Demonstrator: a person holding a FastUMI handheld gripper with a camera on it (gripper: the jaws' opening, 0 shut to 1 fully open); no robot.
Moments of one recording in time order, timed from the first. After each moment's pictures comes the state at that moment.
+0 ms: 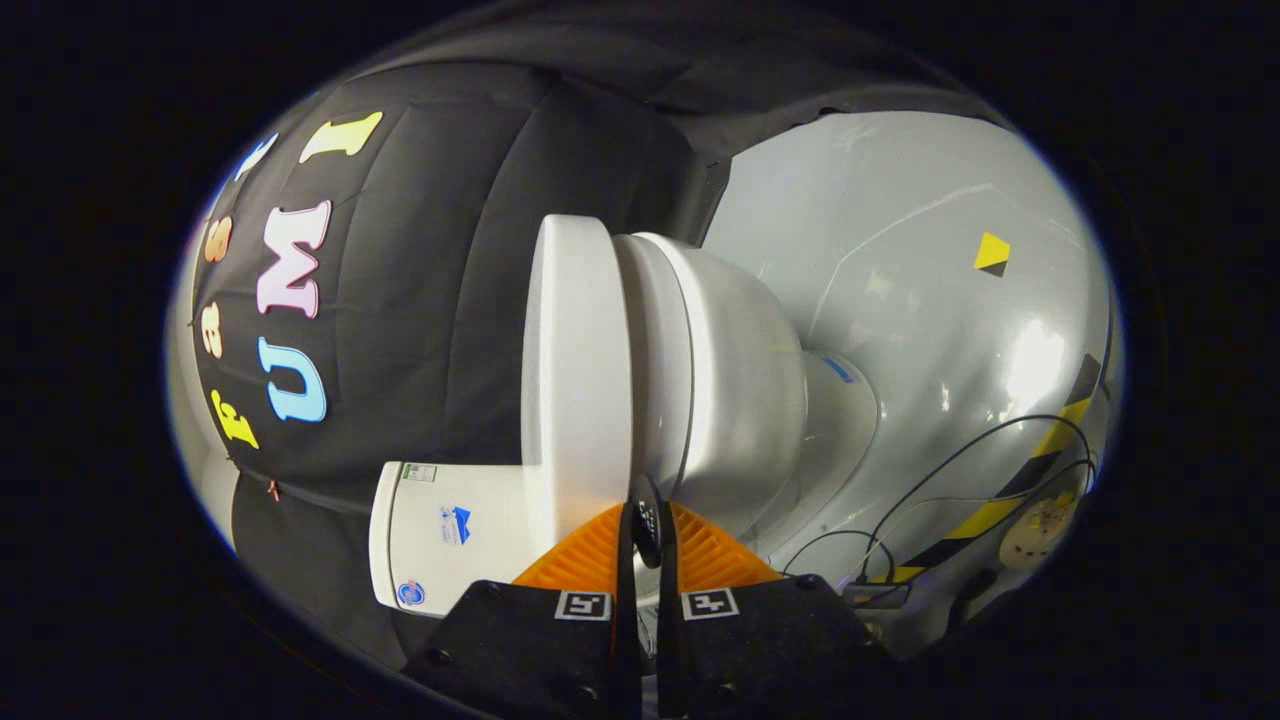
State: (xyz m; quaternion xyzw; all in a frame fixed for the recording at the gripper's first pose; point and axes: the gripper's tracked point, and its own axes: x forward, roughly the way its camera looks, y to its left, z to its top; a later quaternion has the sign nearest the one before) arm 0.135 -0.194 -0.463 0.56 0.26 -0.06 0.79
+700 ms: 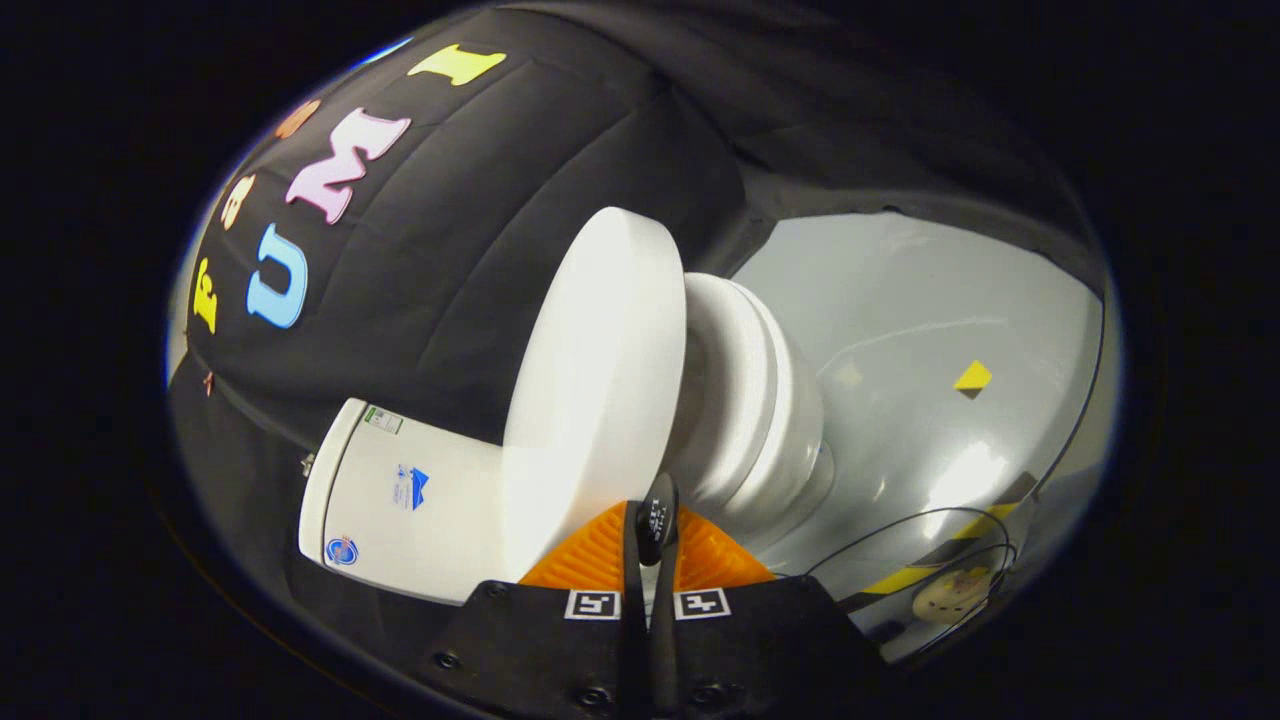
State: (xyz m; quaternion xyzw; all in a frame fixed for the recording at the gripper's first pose) arm 0.140 -0.181 -0.397 0.39 0.27 -0.09 0.88
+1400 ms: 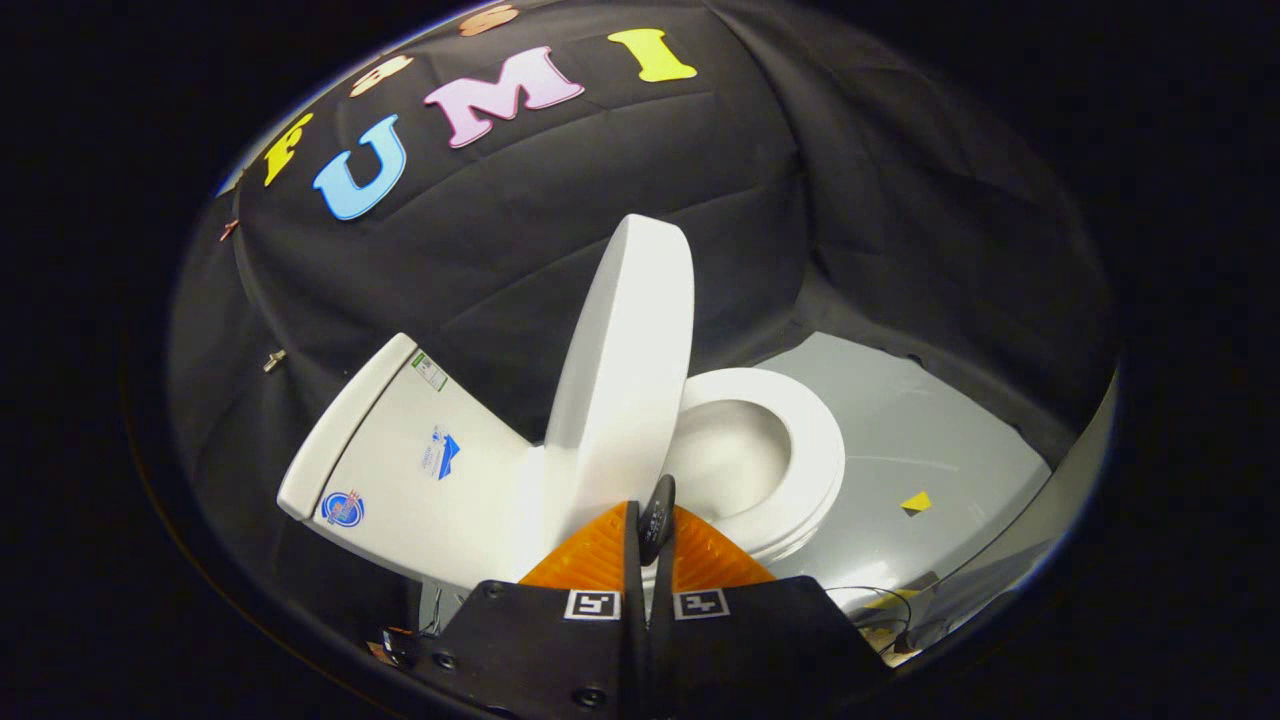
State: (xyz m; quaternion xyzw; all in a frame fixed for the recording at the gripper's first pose) arm 0.149 -0.100 -0.272 0.19 0.24 -0.09 0.95
